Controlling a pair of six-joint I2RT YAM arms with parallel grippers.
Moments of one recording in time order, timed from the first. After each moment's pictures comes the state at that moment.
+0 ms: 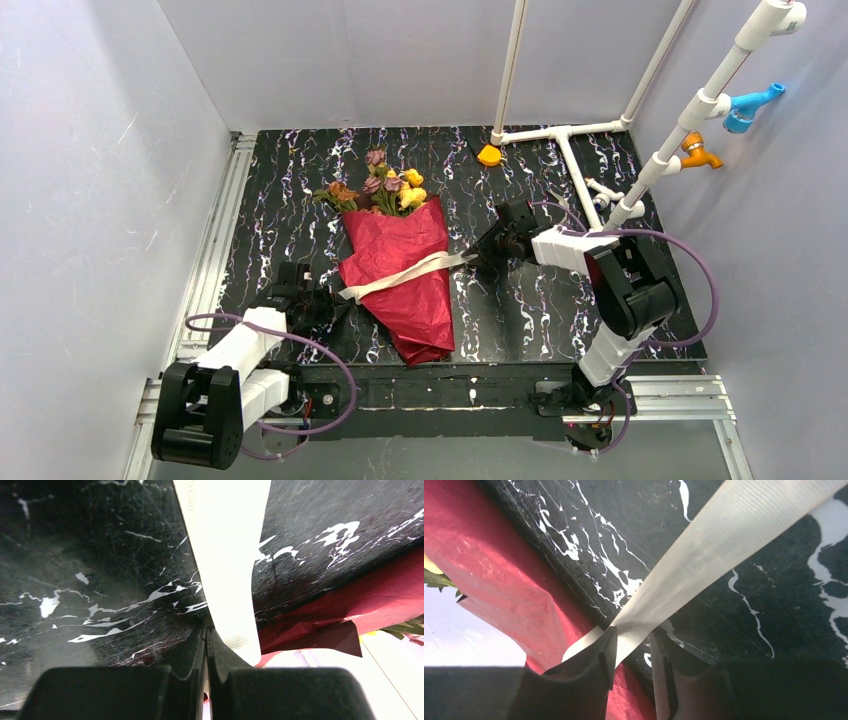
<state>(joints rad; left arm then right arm) -0.14 1.04 0.33 -0.41 0.16 -1.80 0.47 1.71 0.87 -0.11 -0.20 1.22</state>
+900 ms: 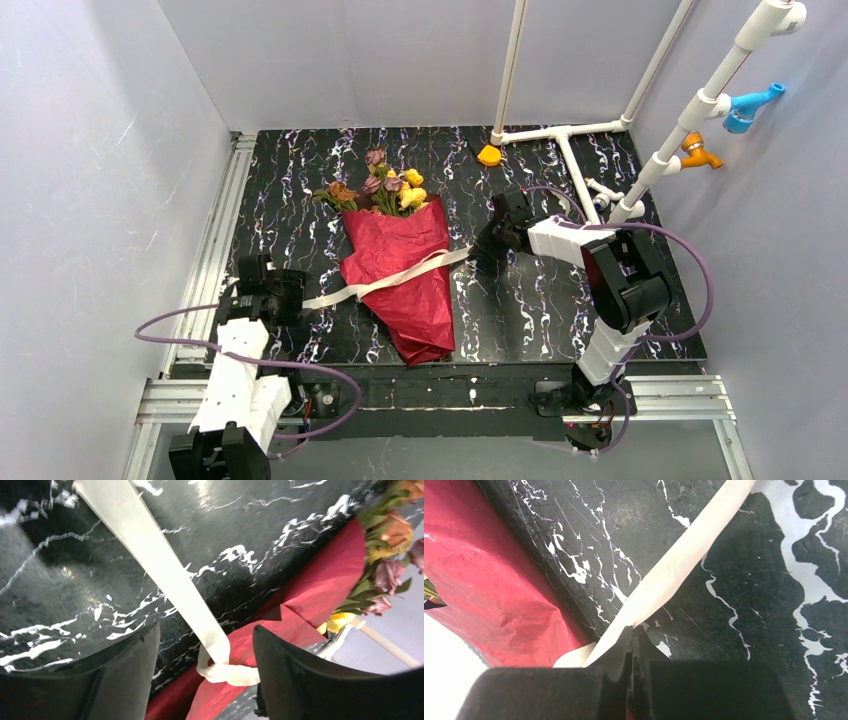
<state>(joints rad) 0.12 0.77 0.50 -0.73 0.03 -1.33 0.47 1.75 0.97 -0.18 -0.10 1.05</state>
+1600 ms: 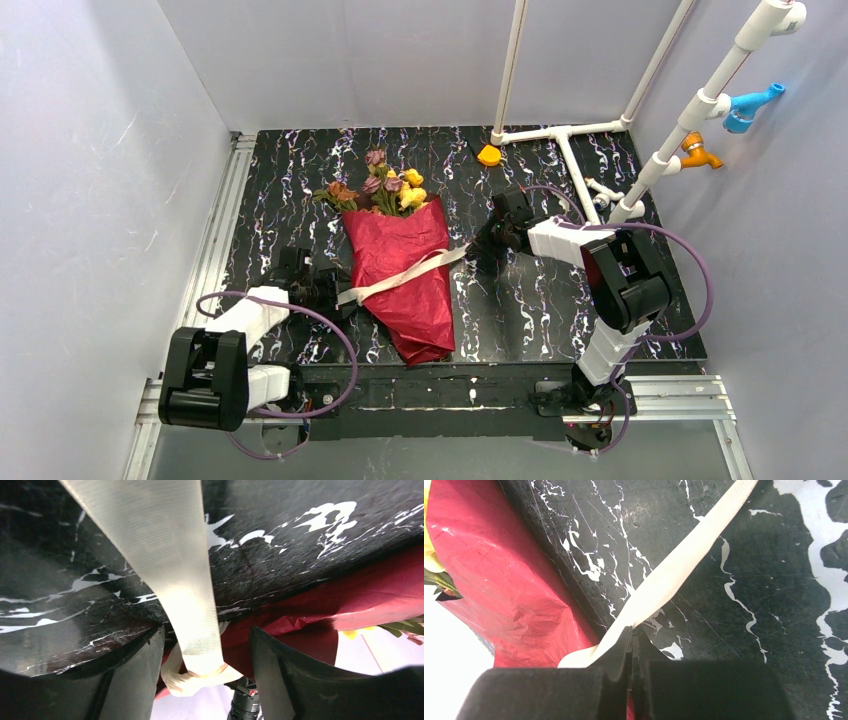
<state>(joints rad) -0.09 1.20 0.43 -0.39 0.29 -1.78 0.47 1.75 0.96 -0.14 -0.14 1.05</state>
